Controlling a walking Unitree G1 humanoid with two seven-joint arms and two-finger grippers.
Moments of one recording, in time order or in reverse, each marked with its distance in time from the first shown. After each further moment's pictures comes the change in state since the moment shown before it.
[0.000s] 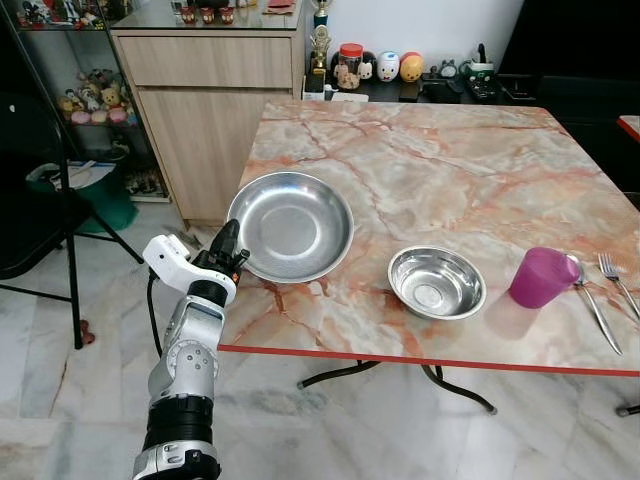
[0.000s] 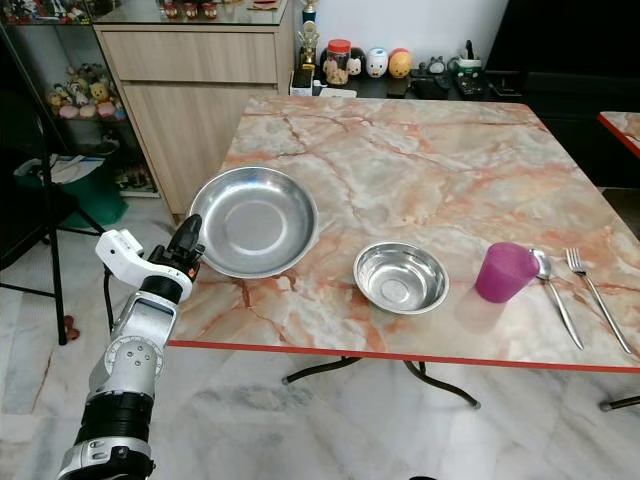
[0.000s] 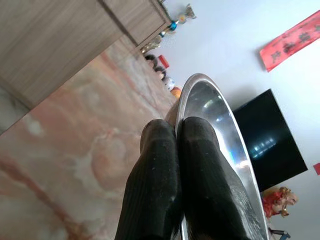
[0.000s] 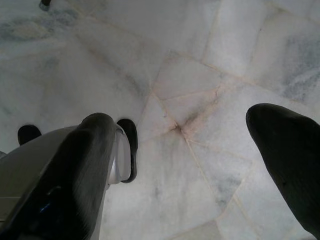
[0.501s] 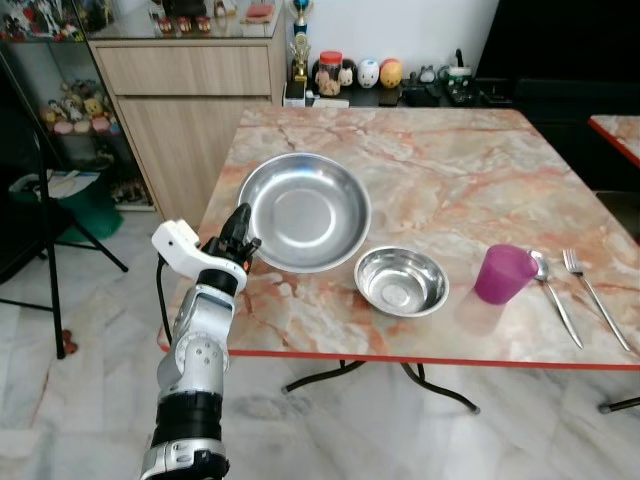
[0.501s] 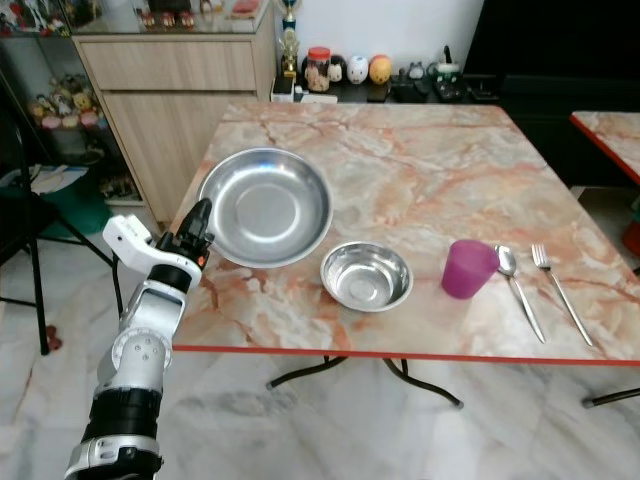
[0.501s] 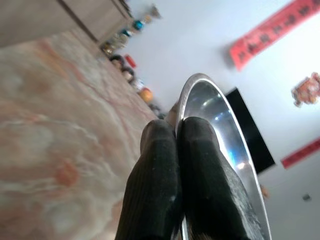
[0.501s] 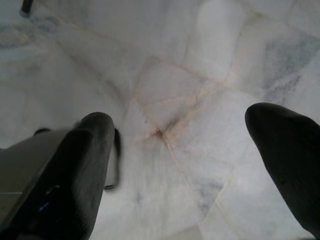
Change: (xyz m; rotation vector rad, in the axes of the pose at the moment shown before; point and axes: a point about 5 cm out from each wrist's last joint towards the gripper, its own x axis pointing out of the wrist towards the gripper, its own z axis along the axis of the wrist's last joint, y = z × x) left arm 0.005 -0.020 0.009 -0.015 -0.042 -0.078; right arm 0.001 0.003 0.002 0.002 -0.010 0.014
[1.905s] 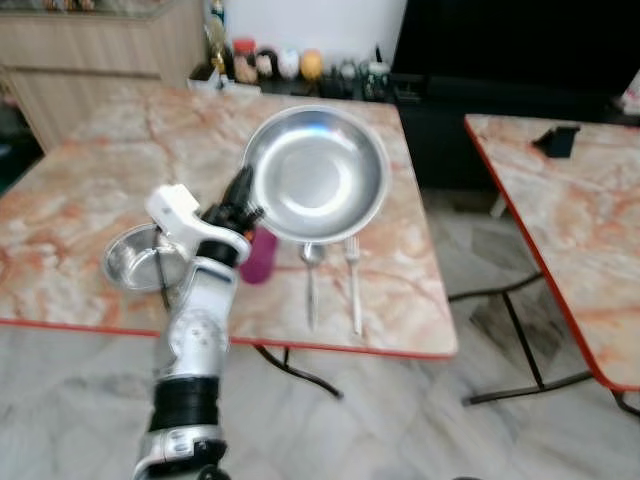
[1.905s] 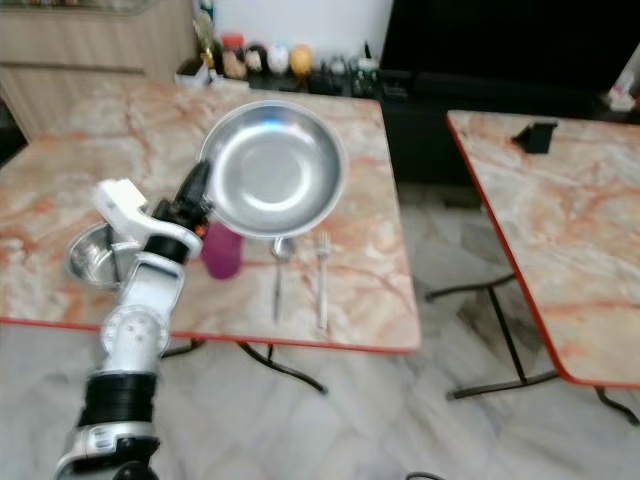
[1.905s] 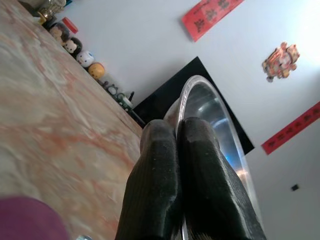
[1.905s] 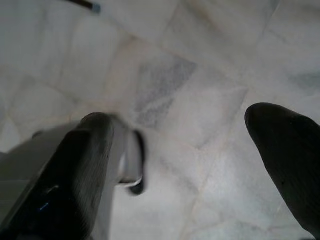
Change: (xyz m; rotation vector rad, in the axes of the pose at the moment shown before) left arm 0.008 -0.027 0.015 0.032 -0.041 -0.091; right arm -0.001 0.004 -0.004 0.006 0.002 0.018
